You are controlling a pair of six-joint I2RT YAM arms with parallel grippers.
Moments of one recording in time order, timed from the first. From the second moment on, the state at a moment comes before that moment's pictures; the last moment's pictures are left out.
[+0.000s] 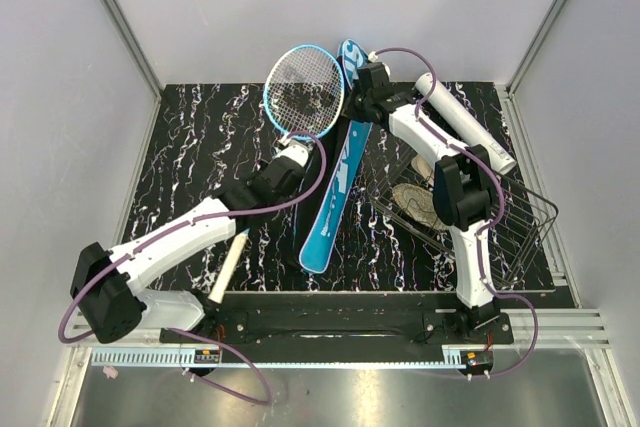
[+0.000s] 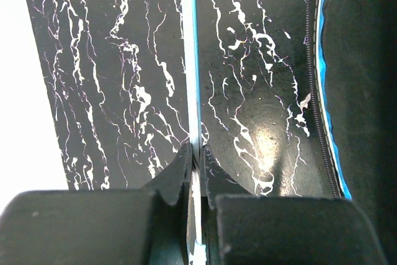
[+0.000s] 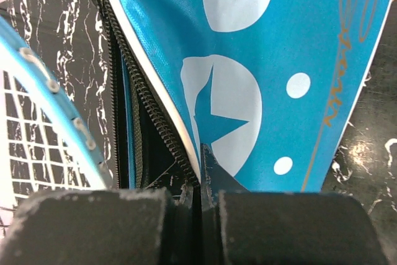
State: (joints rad) left arm -0.81 1.28 1.04 -0.66 -0.67 -0.07; right arm 0.43 2.20 1.91 -0.31 -0.01 0.68
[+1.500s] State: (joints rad) left arm -1.07 1.59 1.09 -0.88 -0.97 -0.07; right arm 0.44 2.07 1.74 -0.28 0.00 0.65
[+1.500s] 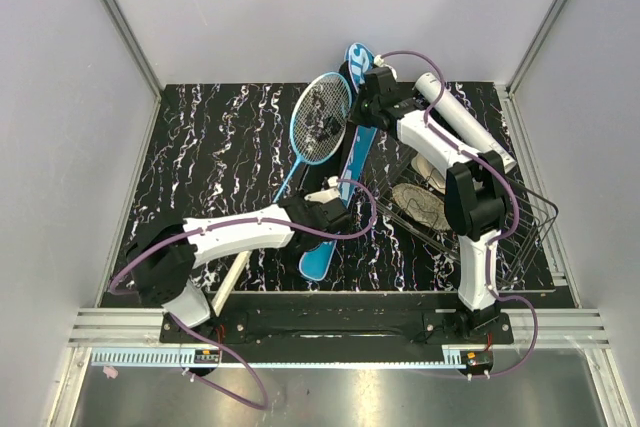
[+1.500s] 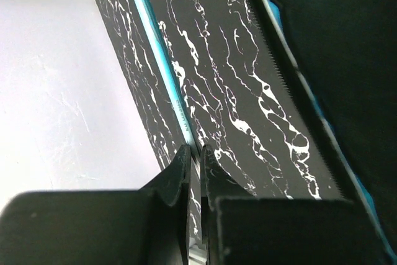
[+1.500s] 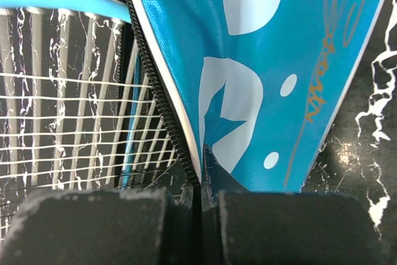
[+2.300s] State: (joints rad) left arm -1.07 1.52 1.11 -0.83 -0.63 0.10; right arm 0.47 2.04 1.64 -0.16 -0.07 0.59
